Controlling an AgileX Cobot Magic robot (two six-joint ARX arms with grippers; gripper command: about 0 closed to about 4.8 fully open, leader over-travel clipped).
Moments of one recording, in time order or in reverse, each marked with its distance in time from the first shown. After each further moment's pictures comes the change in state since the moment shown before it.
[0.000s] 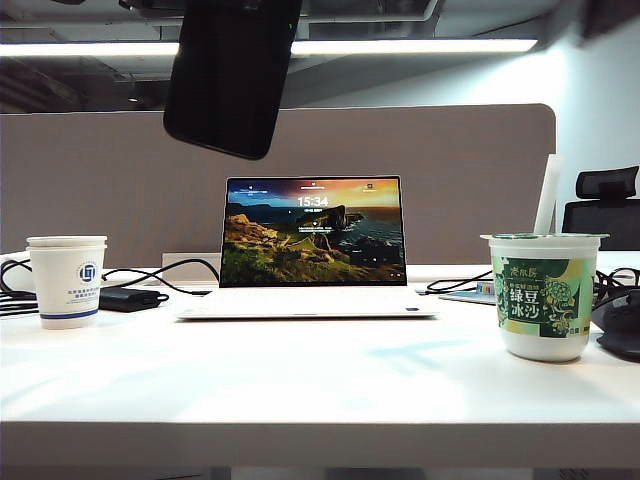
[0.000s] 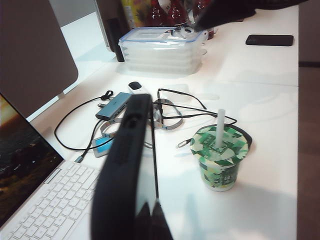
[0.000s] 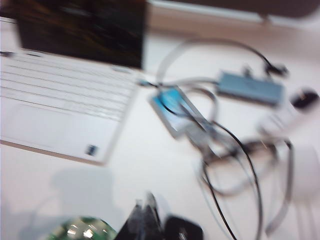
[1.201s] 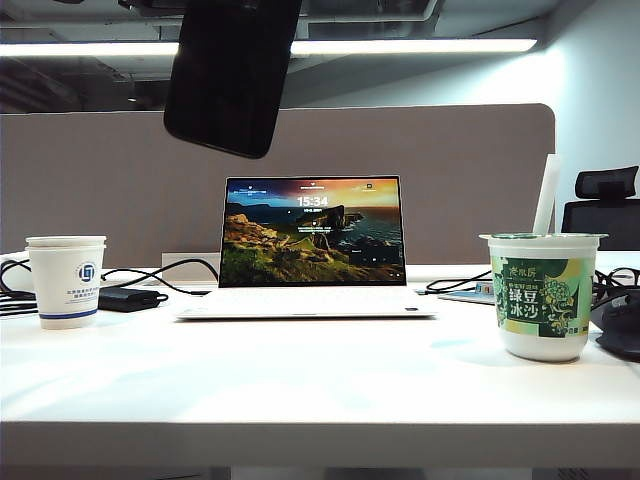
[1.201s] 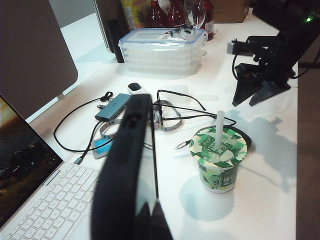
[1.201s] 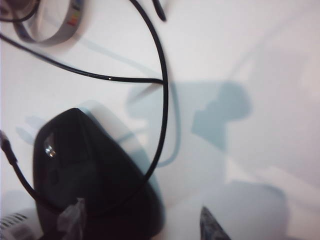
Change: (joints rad) left arm 0.000 -0.001 0.000 0.004 -0.001 -0.004; right arm -0.378 0.124 -0.395 0.041 -0.156 0.538
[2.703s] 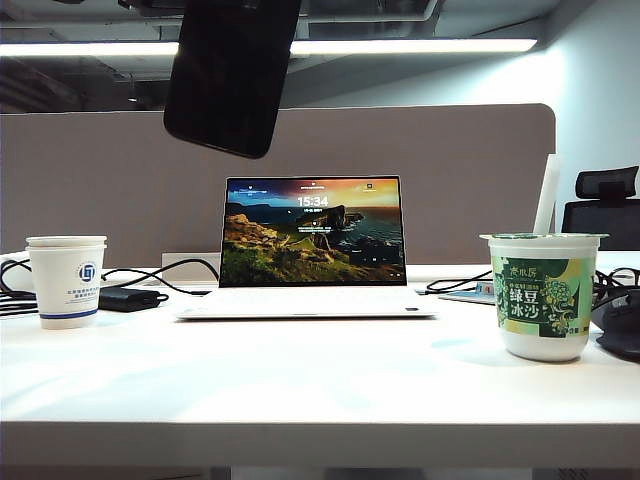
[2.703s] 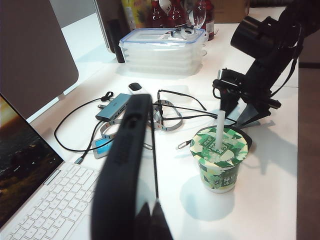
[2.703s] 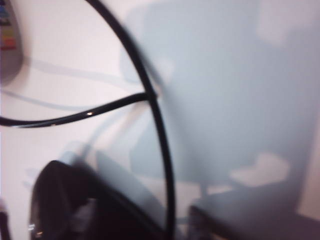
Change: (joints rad) left arm 0.000 0.000 0.000 0.000 0.000 0.000; right arm 0.017 0.248 0.002 0.187 -0.108 0.333
